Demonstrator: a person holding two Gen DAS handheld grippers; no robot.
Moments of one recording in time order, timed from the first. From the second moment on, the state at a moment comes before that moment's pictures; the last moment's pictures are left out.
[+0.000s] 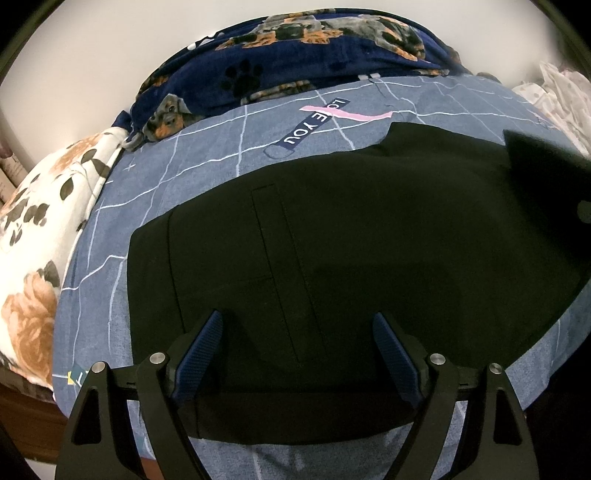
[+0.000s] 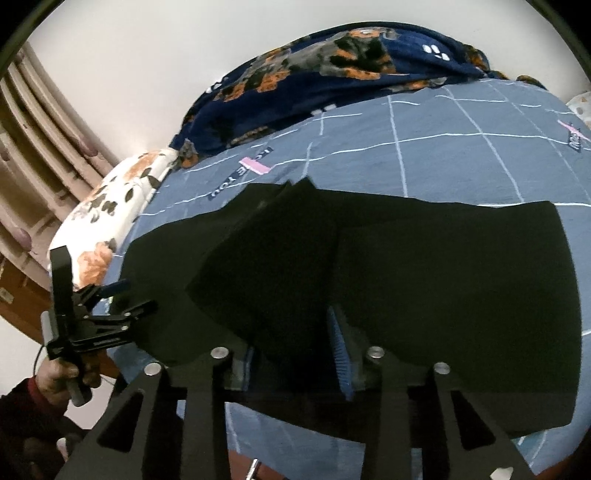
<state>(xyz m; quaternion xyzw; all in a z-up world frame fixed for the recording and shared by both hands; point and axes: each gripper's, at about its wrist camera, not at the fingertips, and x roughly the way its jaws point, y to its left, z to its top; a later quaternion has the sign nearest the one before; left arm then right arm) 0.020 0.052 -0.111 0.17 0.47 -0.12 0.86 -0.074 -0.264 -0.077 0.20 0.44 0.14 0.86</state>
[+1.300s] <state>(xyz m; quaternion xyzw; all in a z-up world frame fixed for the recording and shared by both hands) 0.001 0.027 -0.093 0.19 0.44 -0.16 0.87 -0.051 -0.456 -0.101 0.39 0.41 0.08 0.82</state>
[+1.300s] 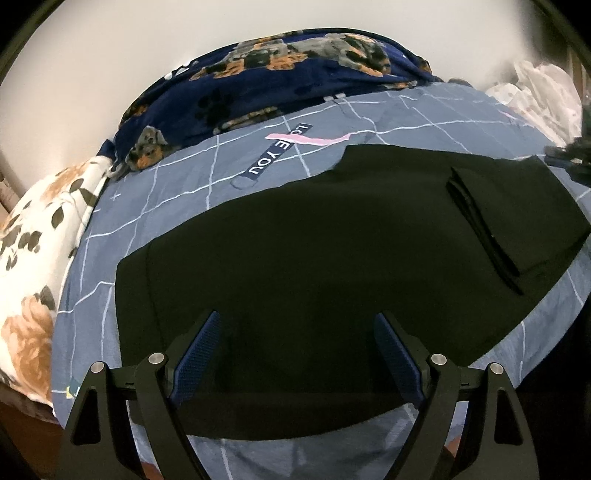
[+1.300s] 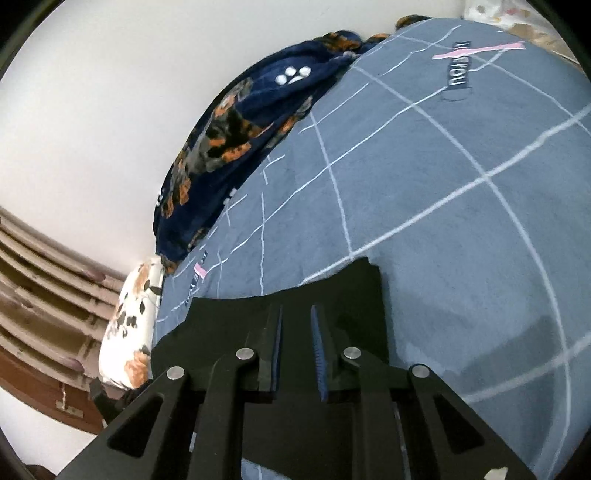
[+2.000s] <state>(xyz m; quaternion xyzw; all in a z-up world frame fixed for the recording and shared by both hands) 0.002 0.023 -0.099 0.19 0.45 -0.16 0.86 -0.138 -0.464 -0.124 0.46 0.39 0.17 0.78</state>
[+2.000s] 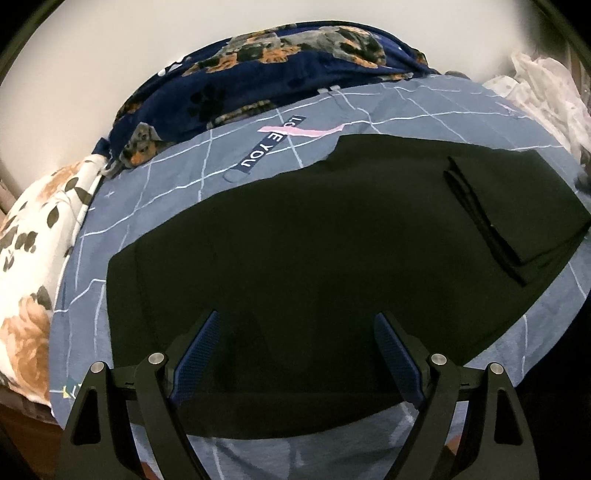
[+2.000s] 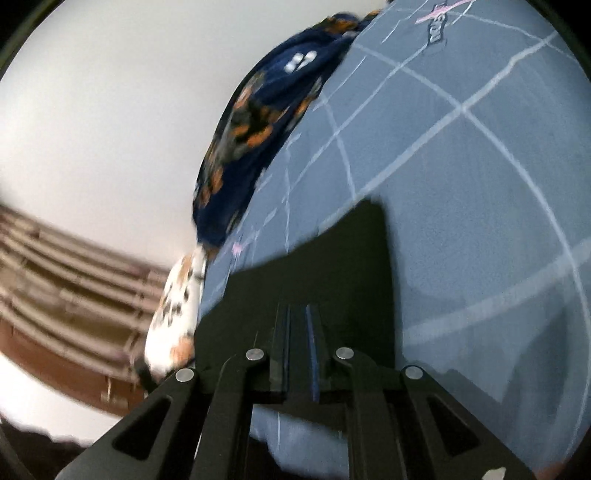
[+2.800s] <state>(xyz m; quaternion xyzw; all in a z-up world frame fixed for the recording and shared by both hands) -0.001 0.027 -0.078 0.18 0.42 -0.15 0.88 -0.111 -0.349 -0.063 0.31 0.40 0.16 0.85</state>
